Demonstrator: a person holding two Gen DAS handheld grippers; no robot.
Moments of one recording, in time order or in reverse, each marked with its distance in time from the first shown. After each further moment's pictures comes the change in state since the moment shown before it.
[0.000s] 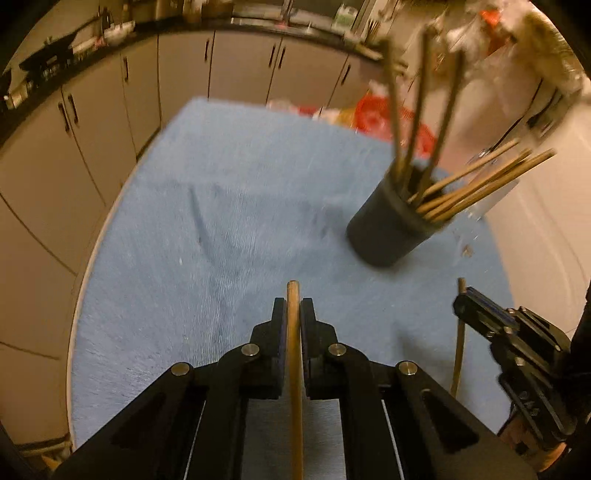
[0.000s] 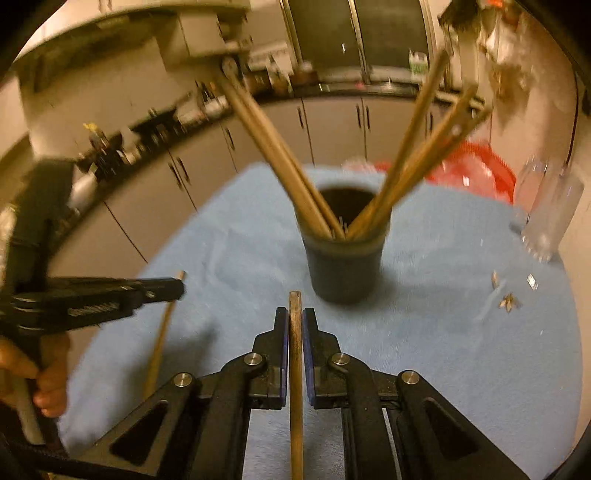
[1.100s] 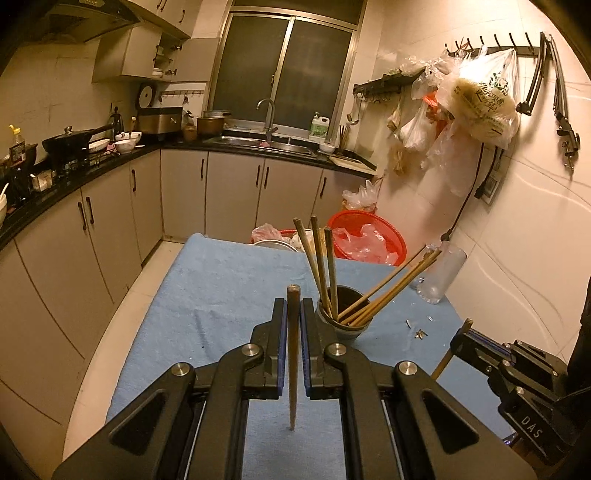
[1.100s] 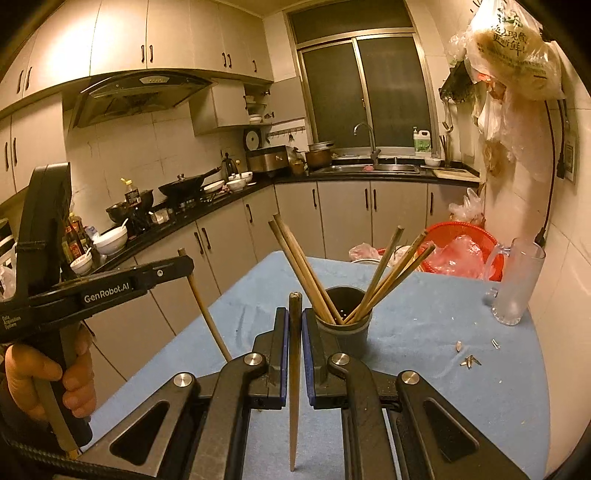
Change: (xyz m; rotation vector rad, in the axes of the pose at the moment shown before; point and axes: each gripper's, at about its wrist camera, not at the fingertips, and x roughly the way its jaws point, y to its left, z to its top) left arm -0.107 -0.051 0.009 0.068 -0.438 0.000; right arm -0.103 0.014 0.011 -0.060 -0.279 0.016
